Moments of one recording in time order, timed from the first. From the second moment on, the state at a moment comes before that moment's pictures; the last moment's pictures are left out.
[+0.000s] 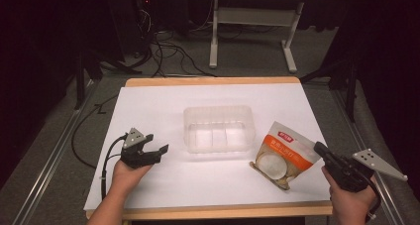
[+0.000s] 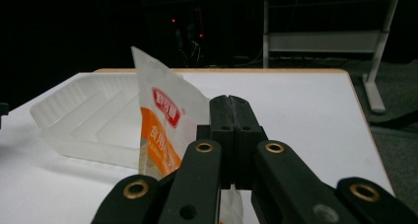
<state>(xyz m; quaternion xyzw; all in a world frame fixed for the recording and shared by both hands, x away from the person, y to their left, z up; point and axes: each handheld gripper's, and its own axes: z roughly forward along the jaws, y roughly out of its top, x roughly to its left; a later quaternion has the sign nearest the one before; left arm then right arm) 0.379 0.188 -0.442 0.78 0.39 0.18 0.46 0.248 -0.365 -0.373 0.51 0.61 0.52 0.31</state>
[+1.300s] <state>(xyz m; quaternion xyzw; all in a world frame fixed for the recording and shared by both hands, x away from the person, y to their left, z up) 0.375 0.183 -0.440 0.77 0.38 0.18 0.47 0.268 -0.330 -0.368 0.50 0.60 0.50 0.38</state>
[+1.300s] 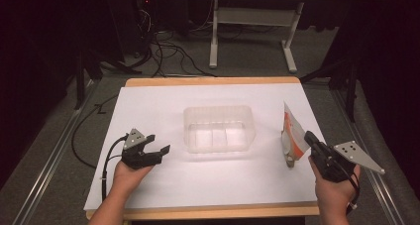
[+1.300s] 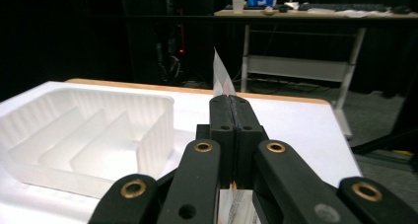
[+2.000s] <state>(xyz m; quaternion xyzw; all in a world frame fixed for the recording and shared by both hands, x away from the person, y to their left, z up) 0.377 0.186 -0.439 0.77 0.37 0.18 0.48 0.279 -0.326 -0.395 0.51 0.62 0.47 0.36</state>
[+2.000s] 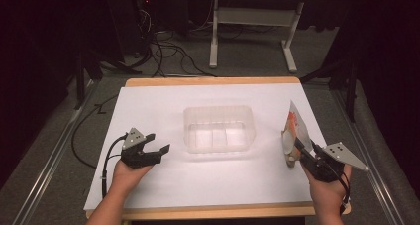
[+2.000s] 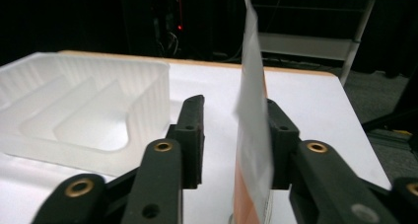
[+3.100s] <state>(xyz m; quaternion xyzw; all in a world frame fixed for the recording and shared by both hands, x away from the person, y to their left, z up) 0.374 0.183 -0.439 0.78 0.36 0.18 0.48 0.306 -0.341 -0.416 0.56 0.60 0.44 0.37</state>
